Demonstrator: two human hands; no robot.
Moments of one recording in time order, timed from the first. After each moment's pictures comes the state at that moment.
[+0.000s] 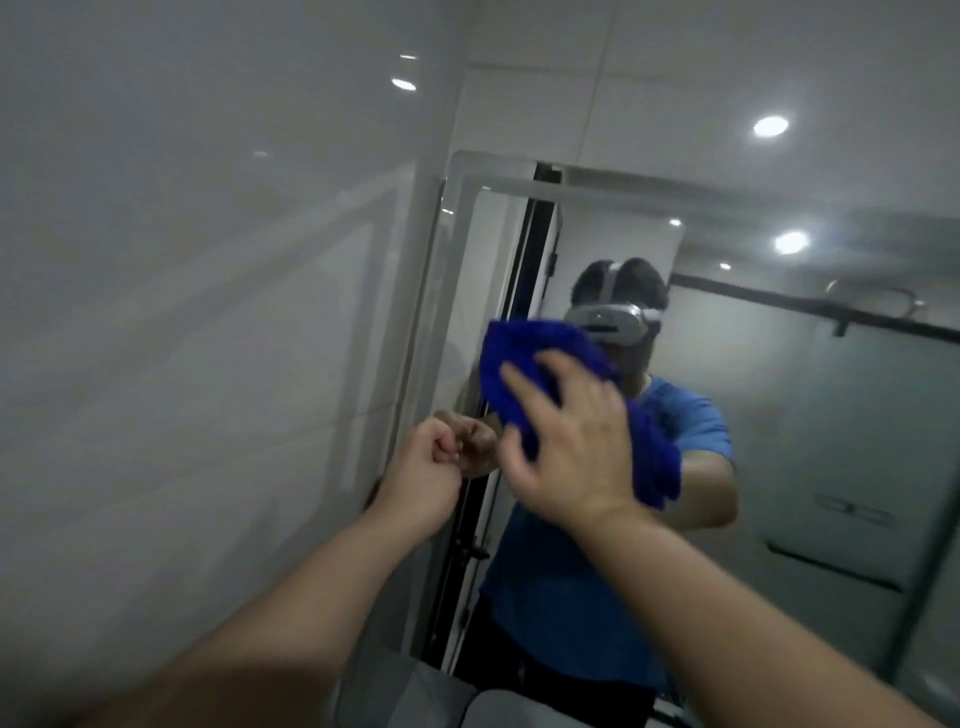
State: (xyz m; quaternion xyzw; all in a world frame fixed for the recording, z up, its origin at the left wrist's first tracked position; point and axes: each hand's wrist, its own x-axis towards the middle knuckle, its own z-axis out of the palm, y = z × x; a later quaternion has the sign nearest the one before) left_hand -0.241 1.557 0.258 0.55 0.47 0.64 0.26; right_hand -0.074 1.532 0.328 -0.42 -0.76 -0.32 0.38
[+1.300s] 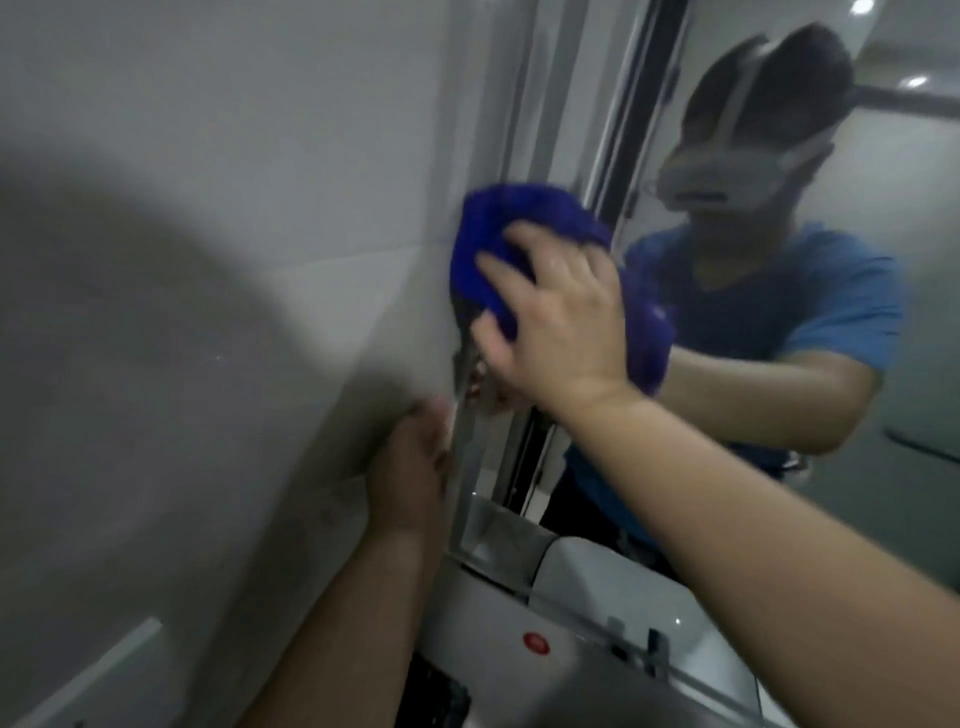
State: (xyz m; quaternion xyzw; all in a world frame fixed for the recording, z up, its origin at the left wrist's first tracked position) left_hand -0.276 1.499 0.144 0.16 0.36 0.75 0.52; right_hand -0.170 1.574 0.251 -0.36 -0.81 -0.32 0.34
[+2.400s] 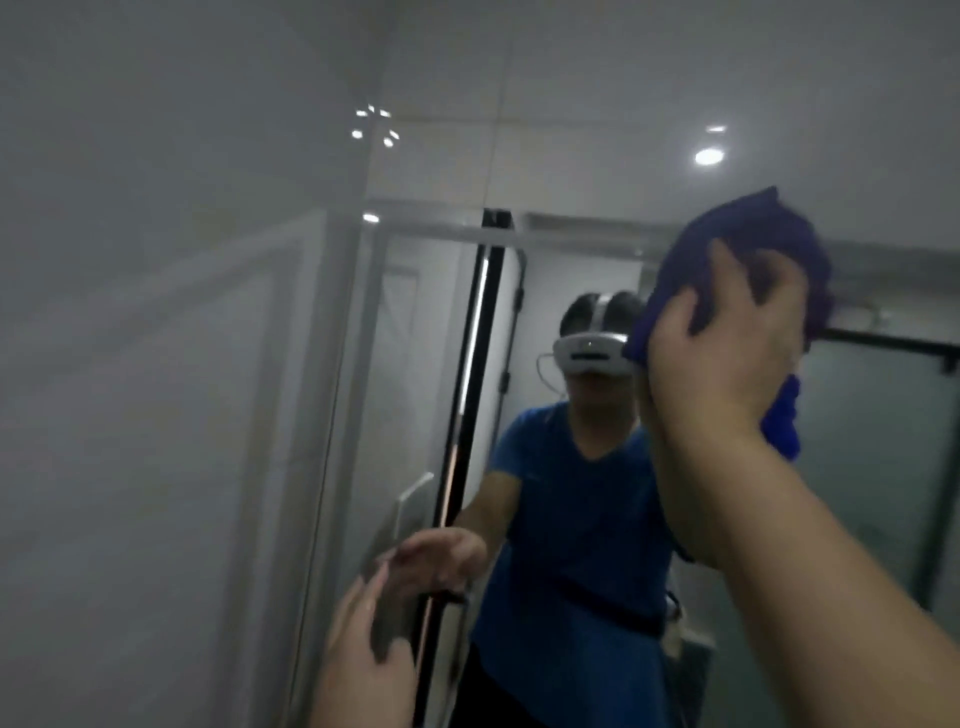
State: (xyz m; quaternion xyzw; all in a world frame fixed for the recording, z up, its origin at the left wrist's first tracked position) left_hand -0.208 1.571 0.100 0.45 0.56 0.62 0.31; right_hand 0.055 1.520 0.449 -0.45 -0.49 -0.33 0.67
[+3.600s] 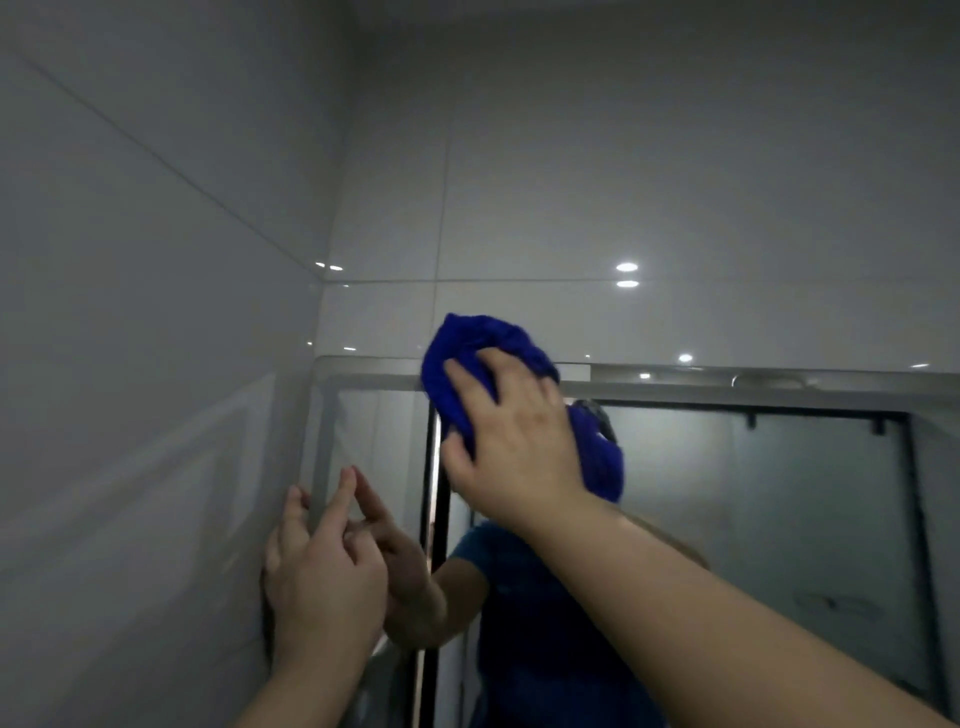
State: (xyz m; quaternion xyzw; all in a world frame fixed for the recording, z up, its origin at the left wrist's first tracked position) left_hand -0.205 1.559 0.370 0.50 0.58 0.65 -0.02; right_hand -0.038 1.532 0.491 -0.42 -0.69 -0.40 0.43
